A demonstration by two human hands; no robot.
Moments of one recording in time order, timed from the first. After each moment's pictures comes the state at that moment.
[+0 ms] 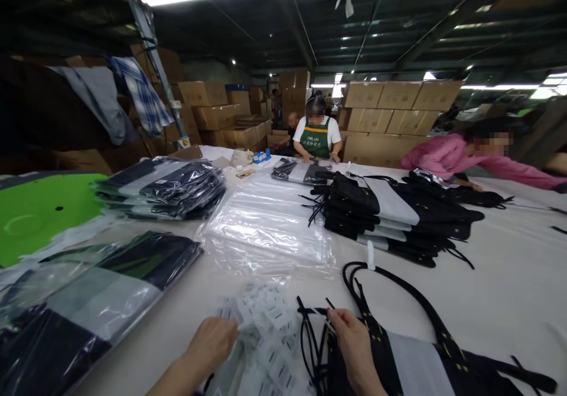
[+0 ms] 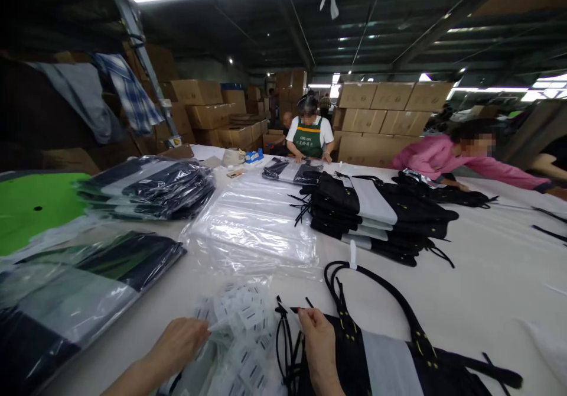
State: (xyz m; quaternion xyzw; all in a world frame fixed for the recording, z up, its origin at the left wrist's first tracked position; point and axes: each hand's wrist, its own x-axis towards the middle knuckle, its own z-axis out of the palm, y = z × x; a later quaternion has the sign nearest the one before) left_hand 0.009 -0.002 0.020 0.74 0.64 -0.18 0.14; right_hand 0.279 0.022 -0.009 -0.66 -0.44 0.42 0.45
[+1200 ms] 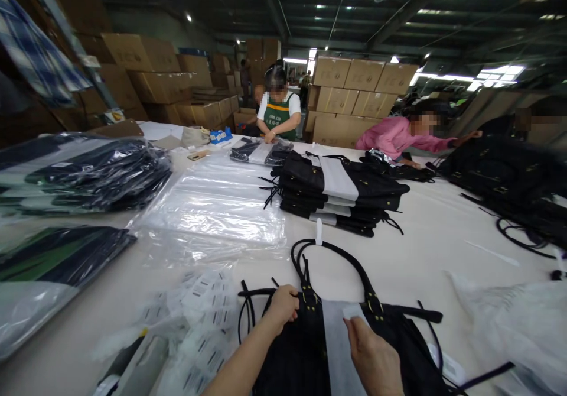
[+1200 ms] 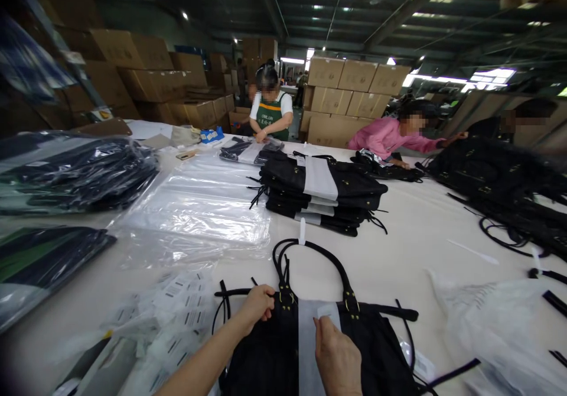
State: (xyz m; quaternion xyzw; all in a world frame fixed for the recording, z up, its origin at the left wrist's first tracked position) left_hand 0.279 0.059 -0.049 0.49 0.65 0.13 0.56; right_hand 0.450 -0.031 -0.030 -0.72 -0.68 -0.08 0.08
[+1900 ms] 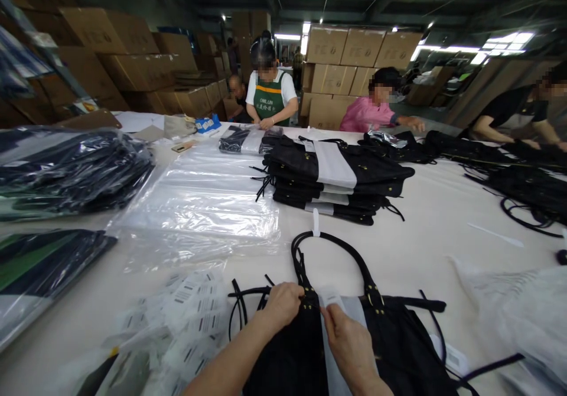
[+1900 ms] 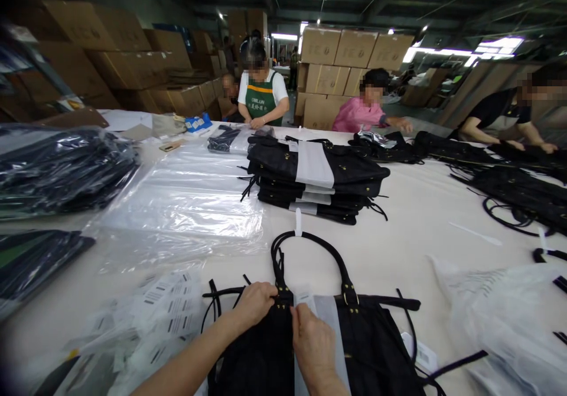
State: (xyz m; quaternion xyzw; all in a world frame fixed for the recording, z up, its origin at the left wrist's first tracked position) left_hand 0.286 0.073 -0.050 0.73 0.54 0.01 0.42; right_hand 0.427 -0.009 -0.041 -0.72 -0.69 0.04 0.08
